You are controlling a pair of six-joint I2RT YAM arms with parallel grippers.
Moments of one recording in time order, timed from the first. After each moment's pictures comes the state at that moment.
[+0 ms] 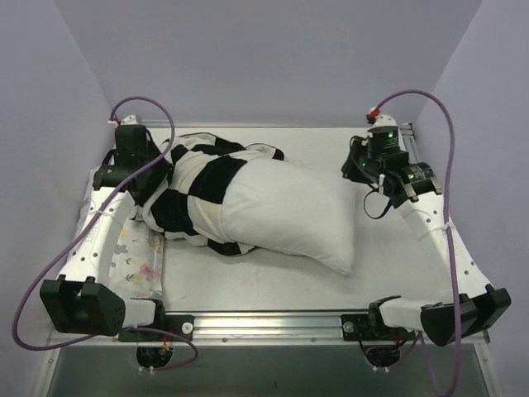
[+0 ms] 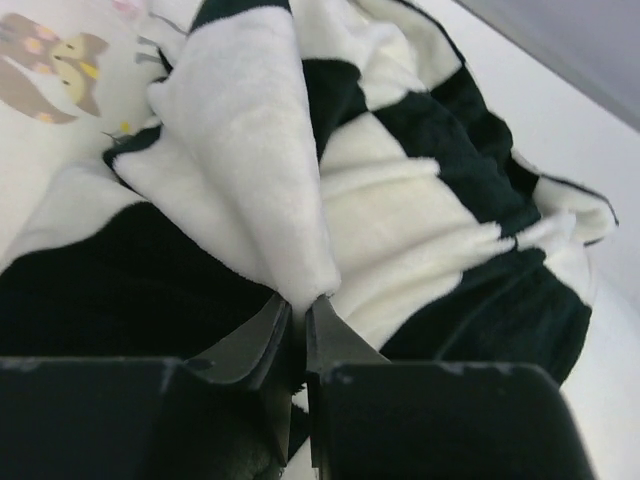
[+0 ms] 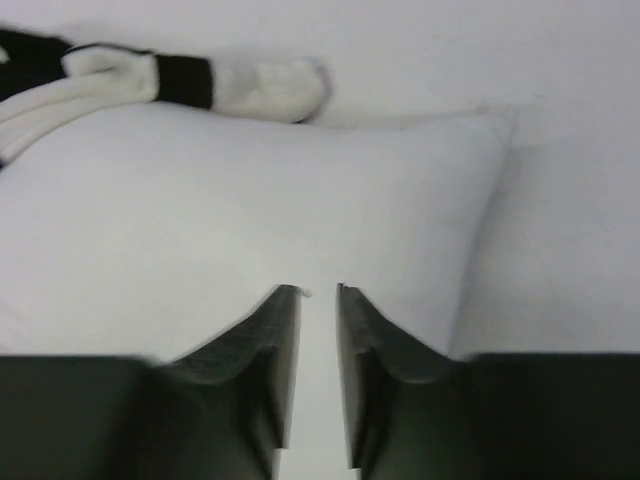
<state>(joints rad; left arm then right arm) -0.05 1.32 1.33 -0.65 -0.09 -0.59 0.24 1.26 1.40 -0.81 0.12 0.38</state>
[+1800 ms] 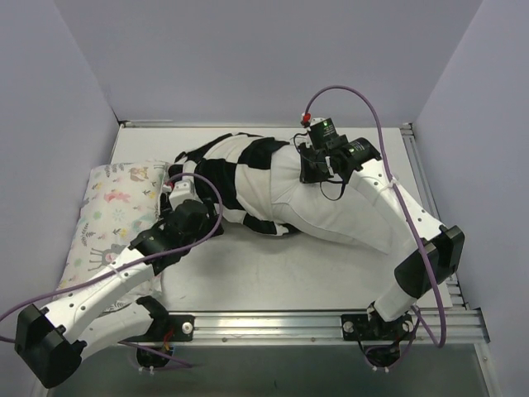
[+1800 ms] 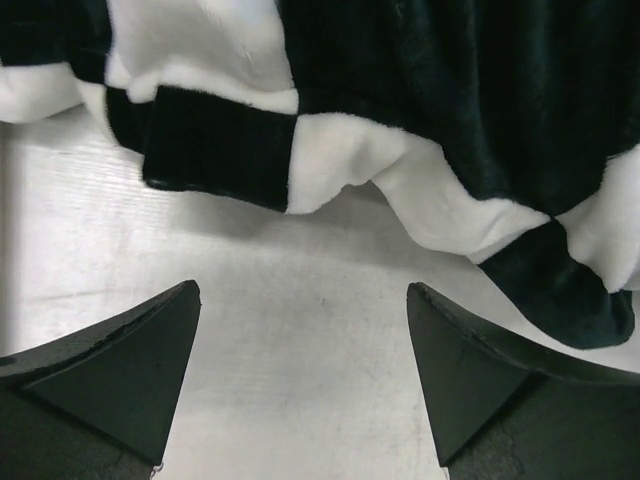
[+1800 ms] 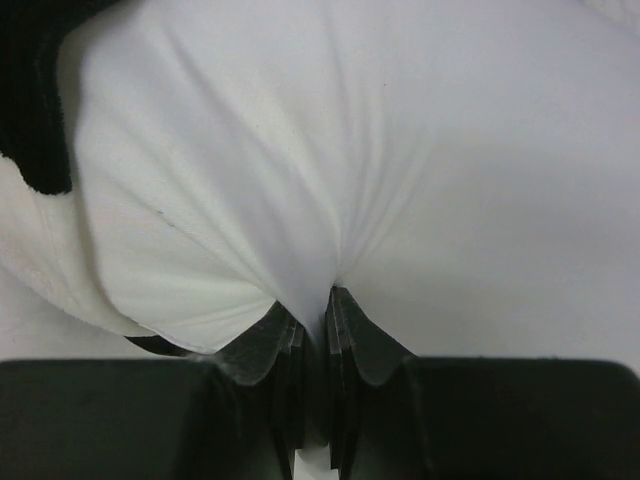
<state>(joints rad) -0.70 0.96 0.79 -0.57 -0.48 -0.77 0.52 1.61 1.61 -0.89 0.06 0.30</state>
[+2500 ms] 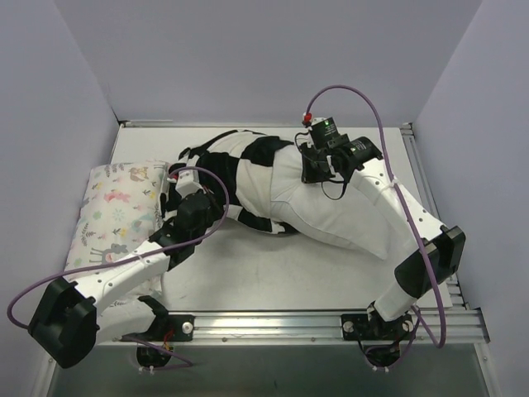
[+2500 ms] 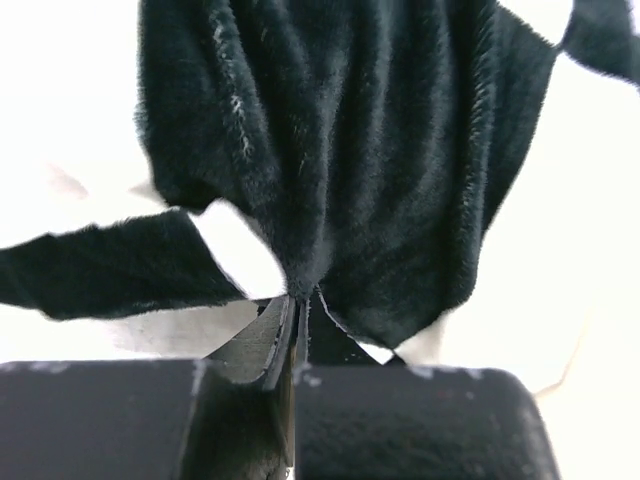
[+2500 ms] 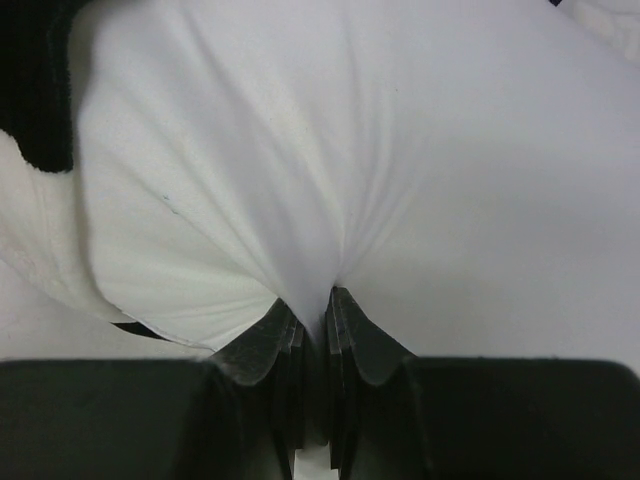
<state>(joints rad) -0.65 1.13 0.61 0.16 -0.47 -0.77 0.52 1.61 1.62 -0.91 0.06 0.29</state>
